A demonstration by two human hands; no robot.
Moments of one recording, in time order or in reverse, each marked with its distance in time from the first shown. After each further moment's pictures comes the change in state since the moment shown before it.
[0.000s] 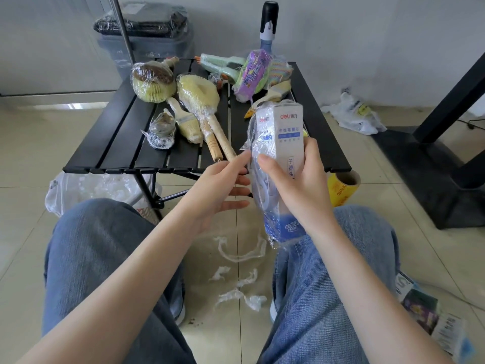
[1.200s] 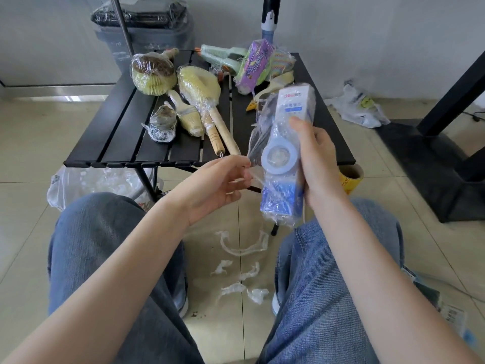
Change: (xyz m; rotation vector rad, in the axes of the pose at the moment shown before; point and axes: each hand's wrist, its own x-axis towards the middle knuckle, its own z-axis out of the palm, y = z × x) left_hand 0.008 -0.004 -0.017 -0.154 -0.280 -0.075; right_hand 0.029 -0.003 -0.001 0.351 0.106 0.391
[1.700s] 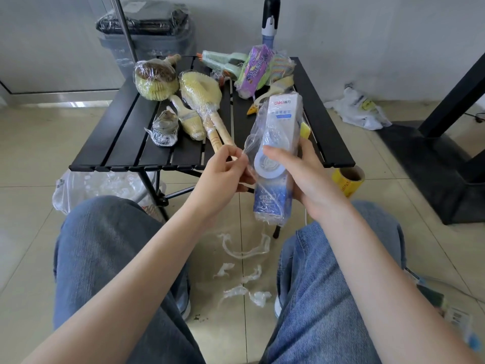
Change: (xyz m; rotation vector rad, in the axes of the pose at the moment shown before) left_hand -0.003 -0.005 0.015 0.305 0.256 0.317; right_hand -0.004 0.010 -0.007 -0.088 -0.236 0.104
